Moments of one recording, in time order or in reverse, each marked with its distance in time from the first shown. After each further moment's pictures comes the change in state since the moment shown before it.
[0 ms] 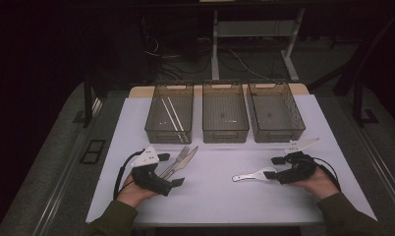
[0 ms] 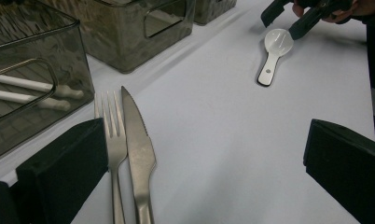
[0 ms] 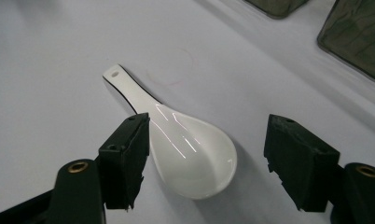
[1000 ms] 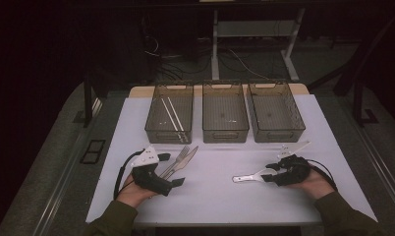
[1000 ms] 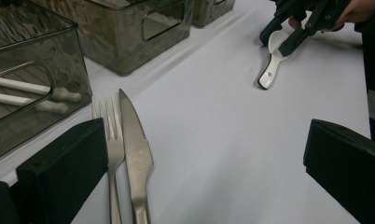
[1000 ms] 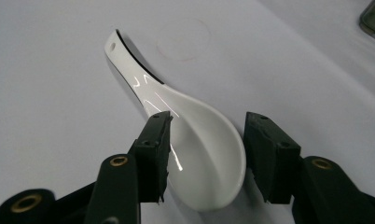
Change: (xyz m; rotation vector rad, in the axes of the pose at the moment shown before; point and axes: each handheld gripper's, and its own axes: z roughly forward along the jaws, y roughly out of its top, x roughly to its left) left arm 0.000 0.001 -0.001 -0.003 -0.008 0.001; right arm 0.006 -0.002 0.013 0.088 0.014 -0.074
